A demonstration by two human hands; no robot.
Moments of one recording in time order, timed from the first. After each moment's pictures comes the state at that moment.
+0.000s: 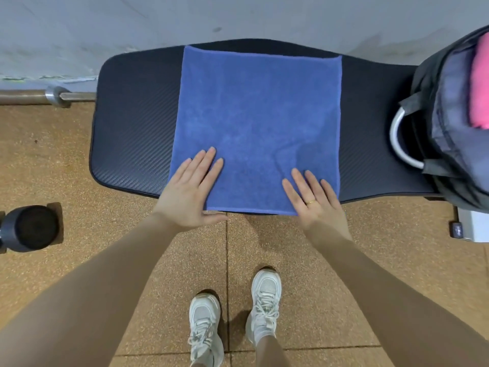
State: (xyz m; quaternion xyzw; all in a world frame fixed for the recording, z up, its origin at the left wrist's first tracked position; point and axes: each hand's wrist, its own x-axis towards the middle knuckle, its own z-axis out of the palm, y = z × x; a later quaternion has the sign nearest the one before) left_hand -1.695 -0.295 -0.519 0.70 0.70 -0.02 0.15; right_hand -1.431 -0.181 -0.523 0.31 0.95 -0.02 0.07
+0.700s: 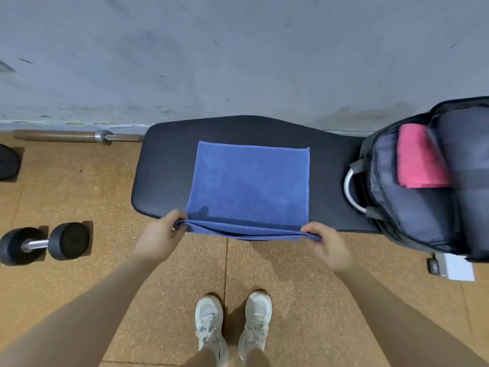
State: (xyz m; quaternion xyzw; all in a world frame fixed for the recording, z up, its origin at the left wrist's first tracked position) left_hand -1.684 -0.319 -0.382 0.38 0.87 0.13 0.29; right_hand -1.402 -0.141 -0.394 0.51 0.70 -0.50 0.06
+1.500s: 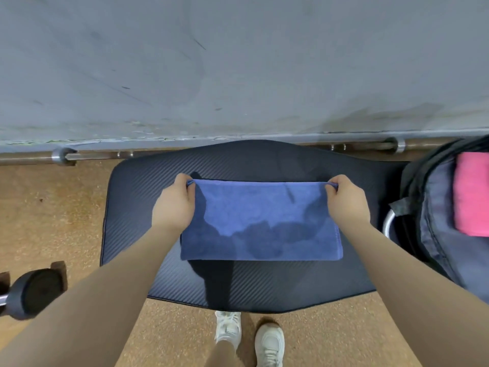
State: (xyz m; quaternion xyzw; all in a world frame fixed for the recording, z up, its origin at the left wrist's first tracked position) left_hand -1.783 -0.137 -0.468 0.30 0.89 0.13 0.30; right_hand -1.532 0.016 -0.461 0.68 0.65 -0.33 0.04
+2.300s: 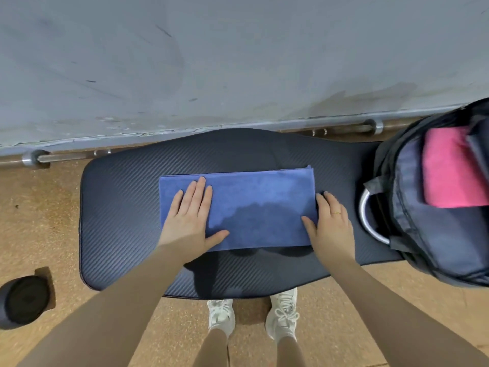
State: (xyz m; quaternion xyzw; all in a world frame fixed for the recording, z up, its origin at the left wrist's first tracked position) left_hand -1.730 -0.166 -0.494 0.63 0.74 -0.11 0.19; right_hand -1.477 -0.056 -0.470 0.61 0.75 -0.24 0.11
